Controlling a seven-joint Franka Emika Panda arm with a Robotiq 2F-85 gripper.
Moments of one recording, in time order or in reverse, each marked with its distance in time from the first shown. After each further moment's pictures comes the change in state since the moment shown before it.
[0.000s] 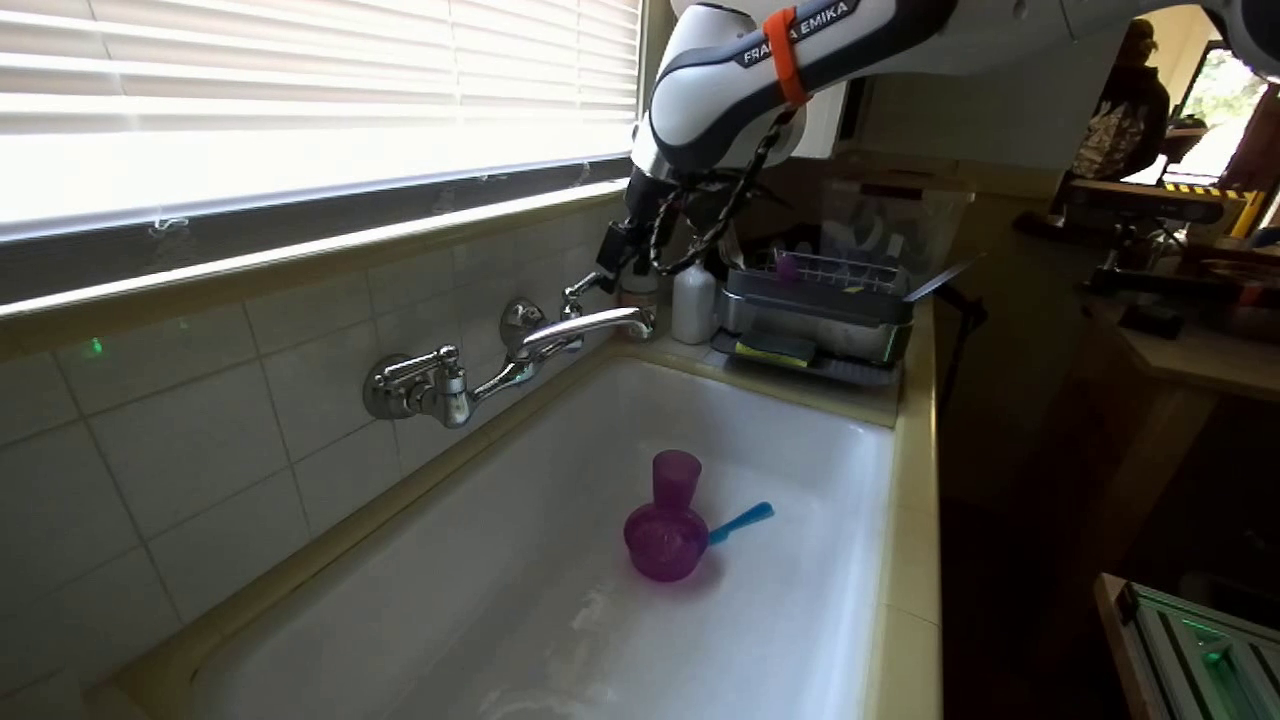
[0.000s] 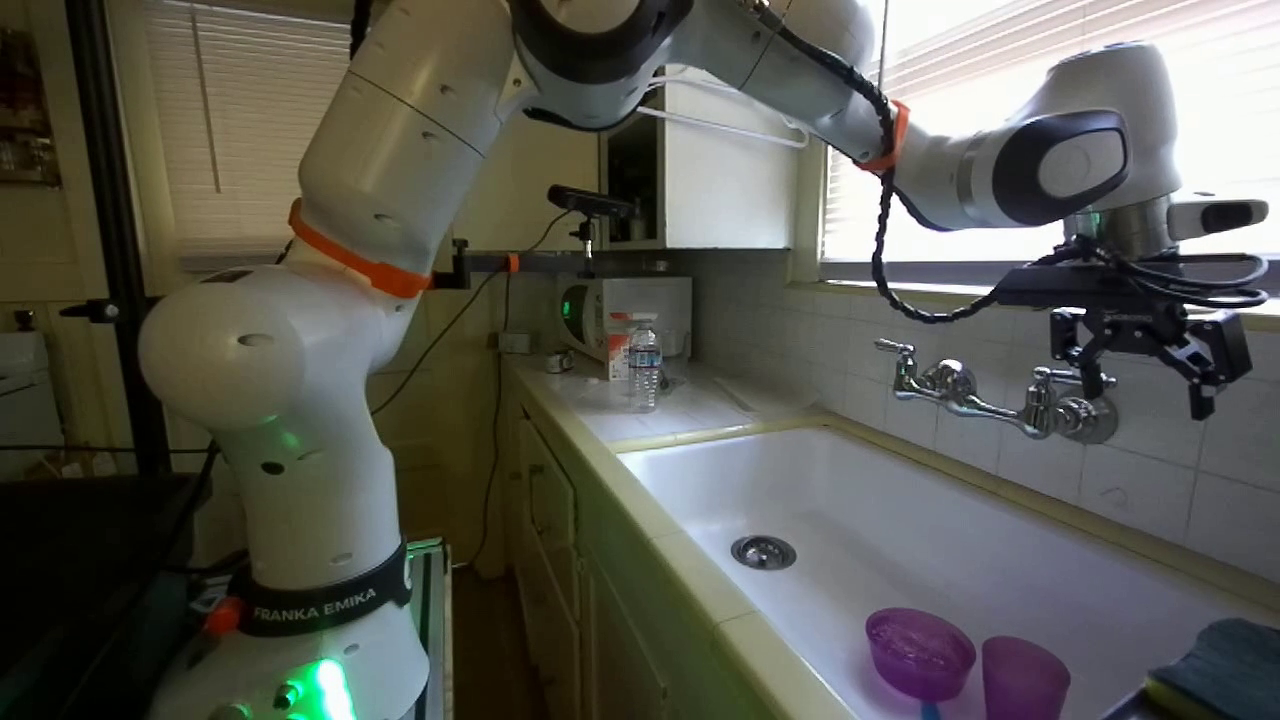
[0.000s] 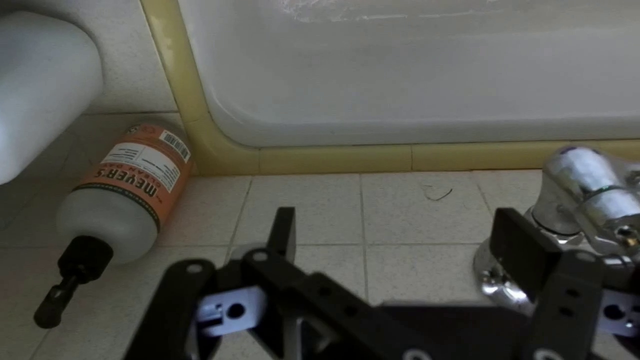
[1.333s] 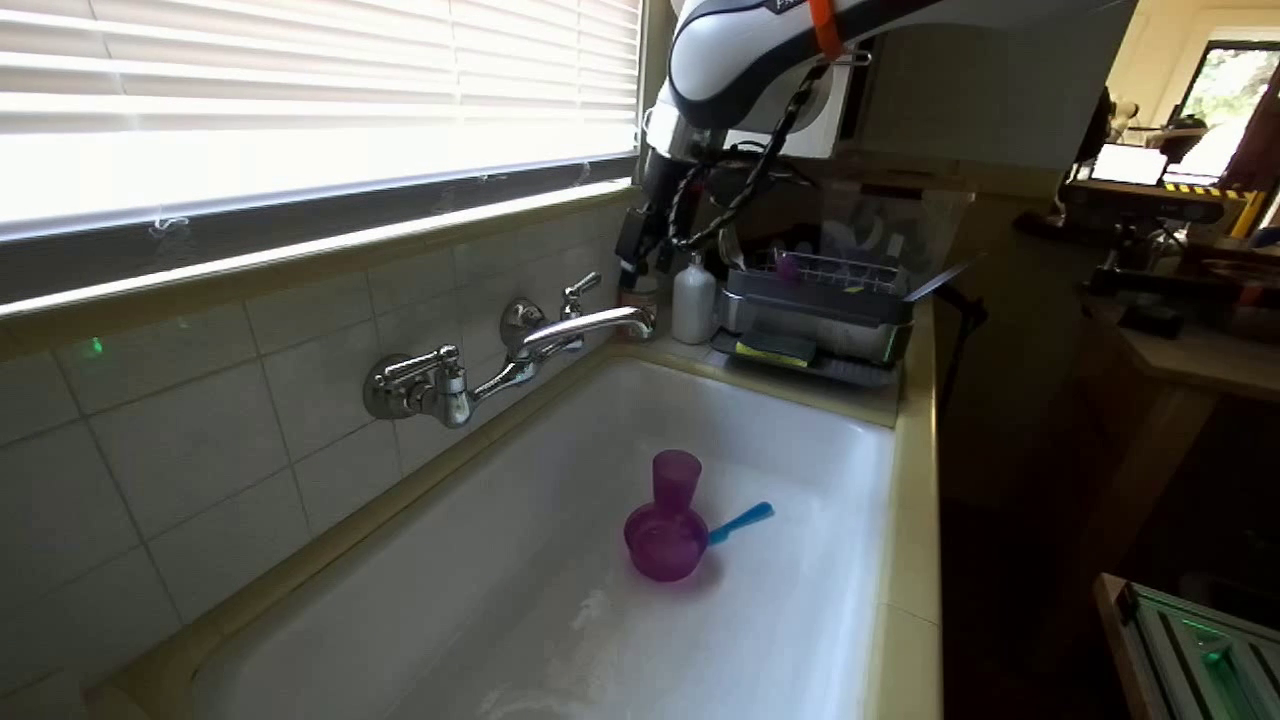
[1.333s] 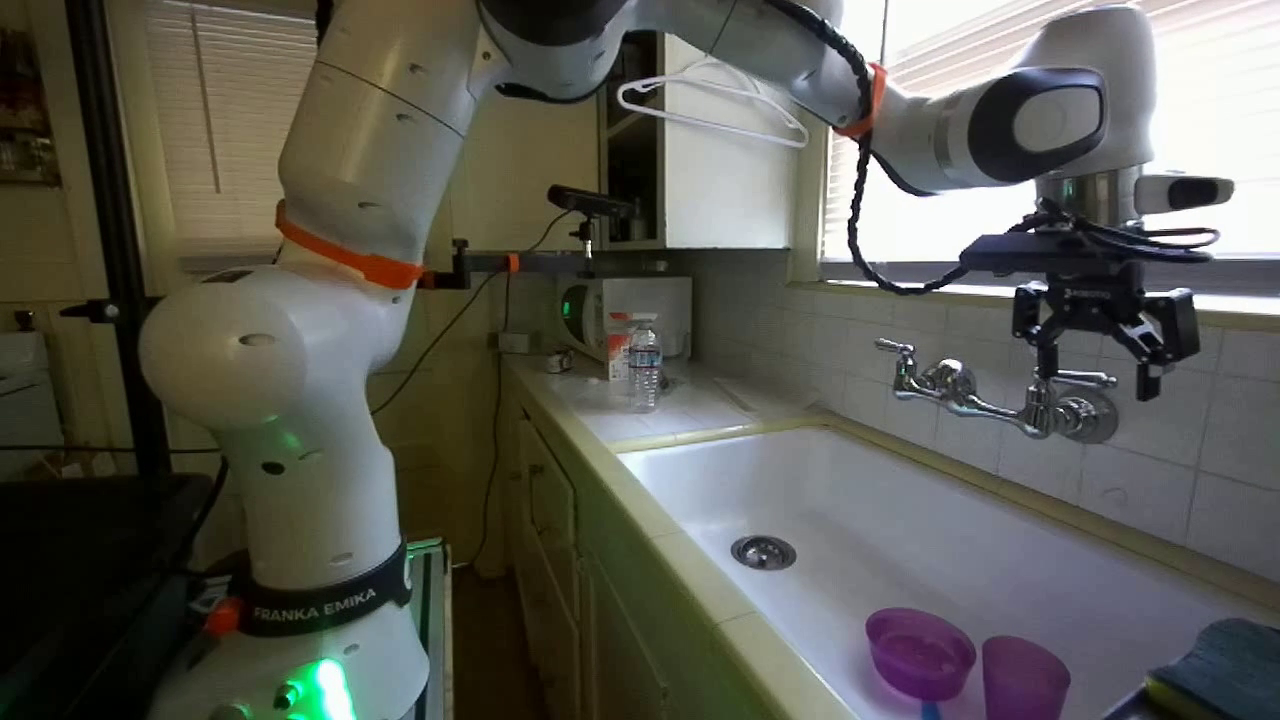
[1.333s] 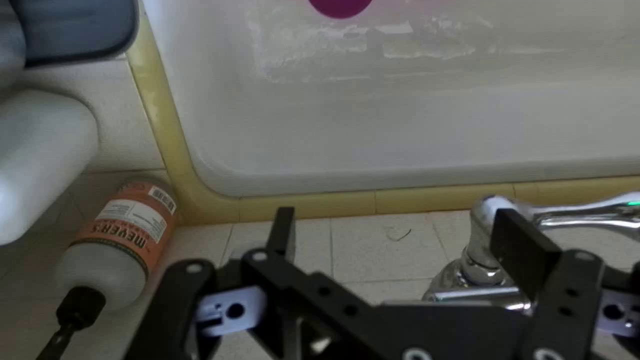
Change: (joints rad) arm 0.006 -0.113 0.004 -0.082 0.011 -0.146 0.016
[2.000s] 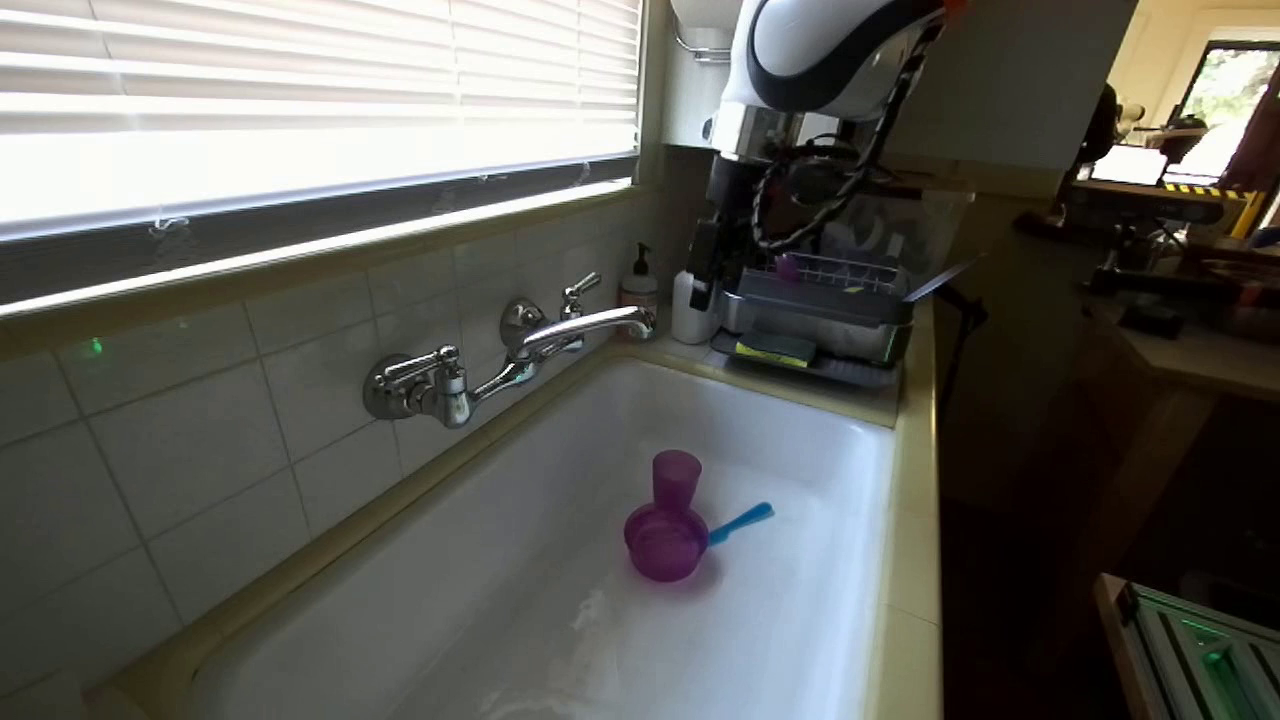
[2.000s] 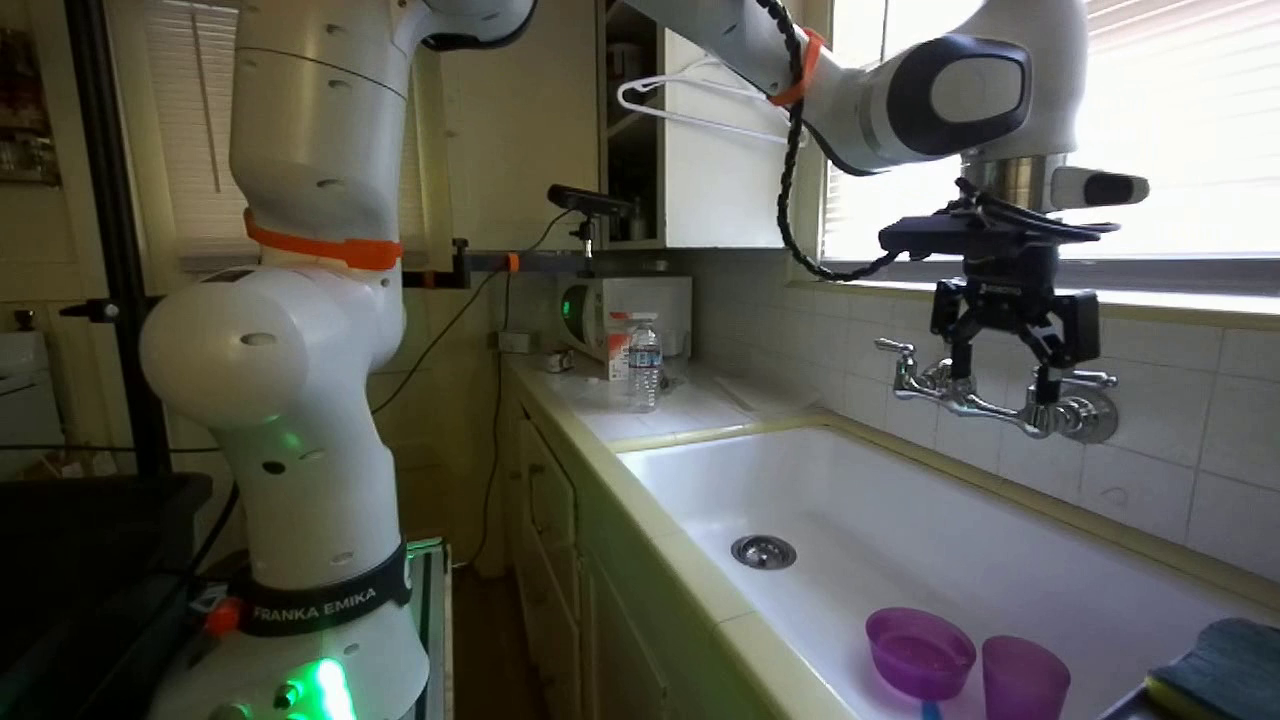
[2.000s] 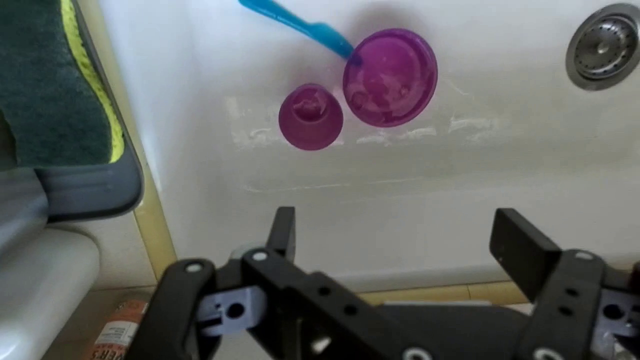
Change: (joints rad) arm 0.007 -0.255 -0.011 -0.325 -0.004 -0.063 -0.005
